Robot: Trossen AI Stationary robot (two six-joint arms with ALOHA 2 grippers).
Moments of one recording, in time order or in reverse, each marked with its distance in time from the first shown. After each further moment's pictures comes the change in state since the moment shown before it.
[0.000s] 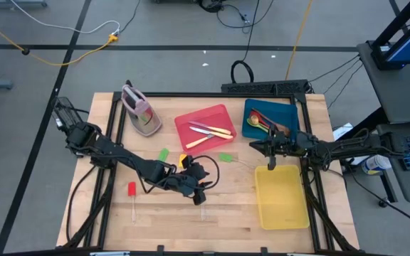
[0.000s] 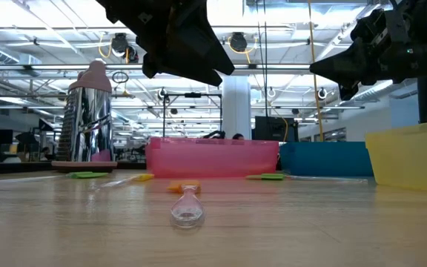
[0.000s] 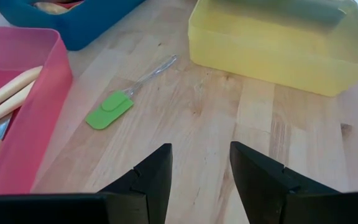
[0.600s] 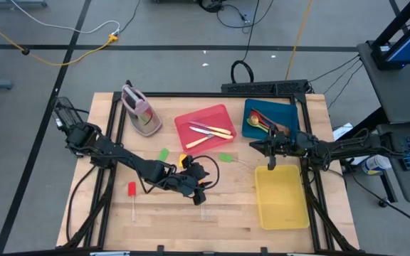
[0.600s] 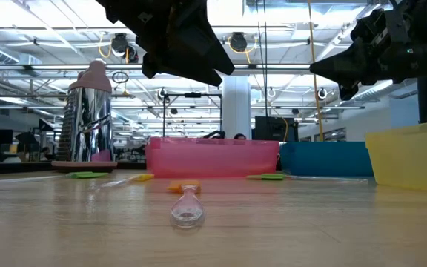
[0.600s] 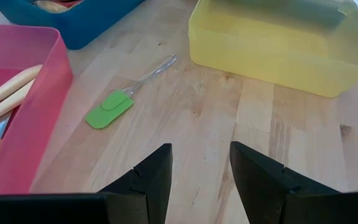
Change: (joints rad) left arm -0.003 0.000 0.000 0.000 0.000 -0.009; right arm 0.000 0.000 0.000 0.000 0.000 0.000
